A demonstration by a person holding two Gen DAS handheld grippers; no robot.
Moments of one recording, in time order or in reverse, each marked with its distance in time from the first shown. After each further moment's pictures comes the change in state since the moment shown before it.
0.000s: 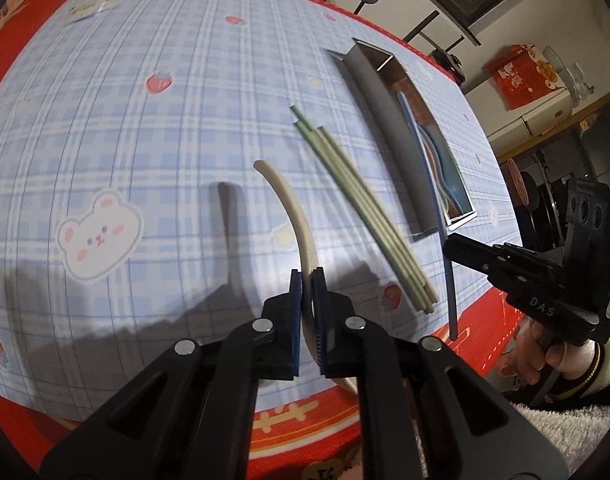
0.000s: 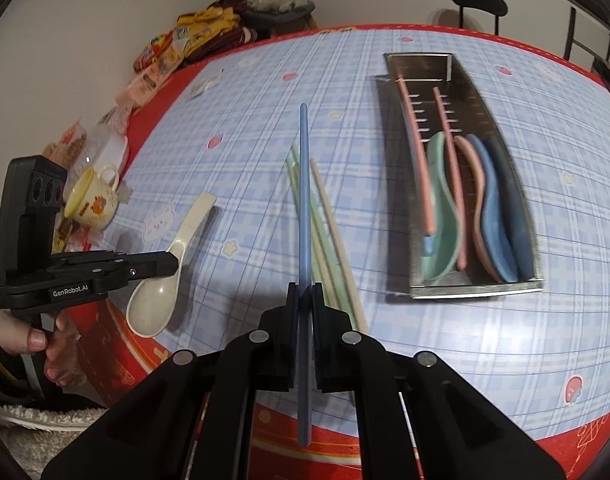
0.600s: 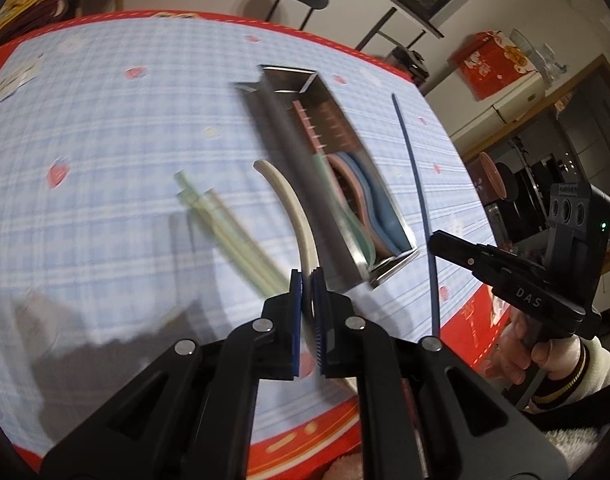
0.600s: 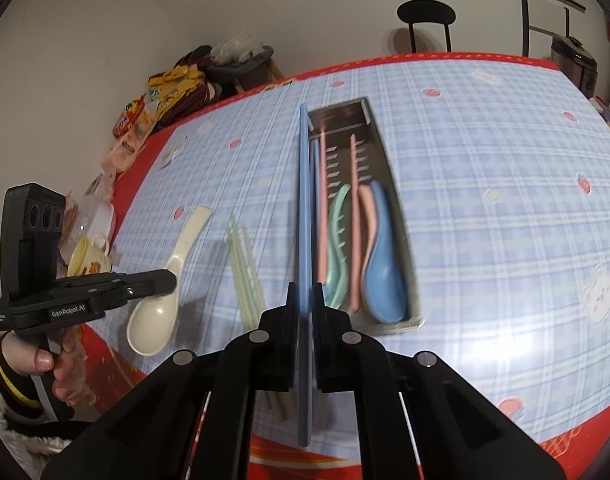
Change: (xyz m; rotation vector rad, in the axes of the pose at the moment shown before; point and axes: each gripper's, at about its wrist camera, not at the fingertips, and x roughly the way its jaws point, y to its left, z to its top) left arm 0.017 -0.090 0.049 0.112 -0.027 -0.072; right arm -0.052 -0.079 0.020 0.120 -0.131 -0.002
